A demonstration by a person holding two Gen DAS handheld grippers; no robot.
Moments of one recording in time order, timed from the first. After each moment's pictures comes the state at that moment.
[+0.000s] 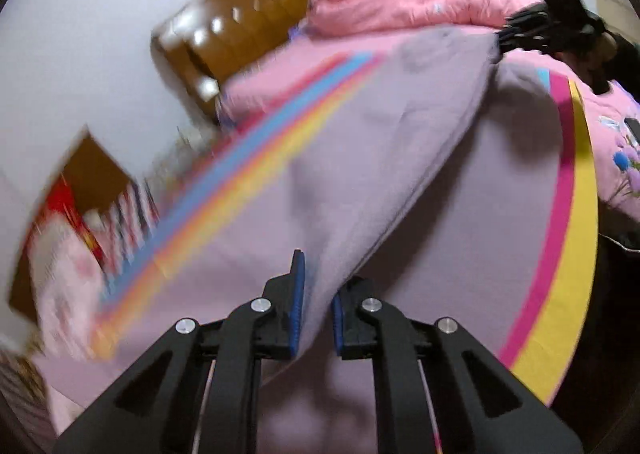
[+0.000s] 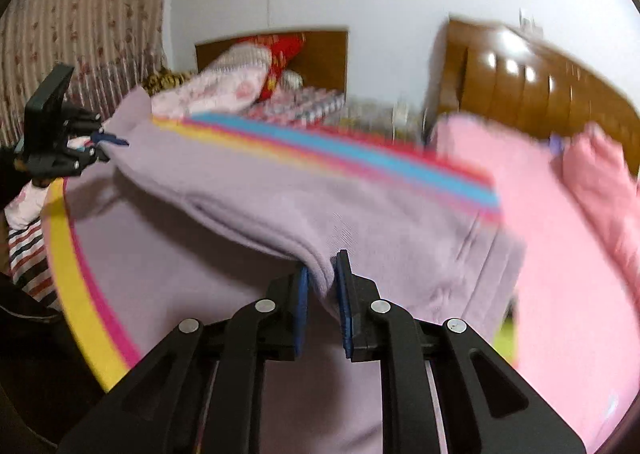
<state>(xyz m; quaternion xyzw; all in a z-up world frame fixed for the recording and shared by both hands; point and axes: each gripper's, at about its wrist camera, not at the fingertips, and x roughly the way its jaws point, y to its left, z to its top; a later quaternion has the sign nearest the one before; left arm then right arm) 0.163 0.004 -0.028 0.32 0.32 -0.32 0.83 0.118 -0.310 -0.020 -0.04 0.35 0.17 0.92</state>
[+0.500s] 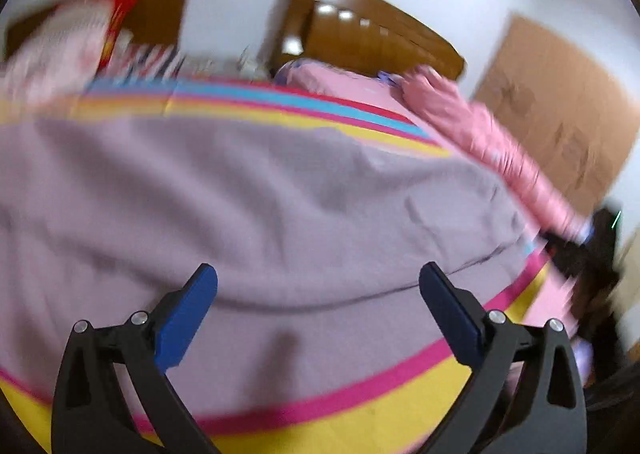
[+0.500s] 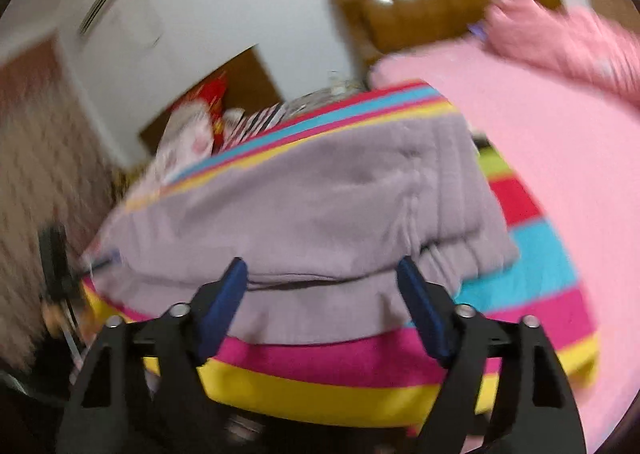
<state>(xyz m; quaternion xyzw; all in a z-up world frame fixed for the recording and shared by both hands) 0.154 0.090 -0.050 -0.11 0.39 -0.26 0.88 0.063 -0.354 -0.034 0.26 0.34 0.06 0.90</state>
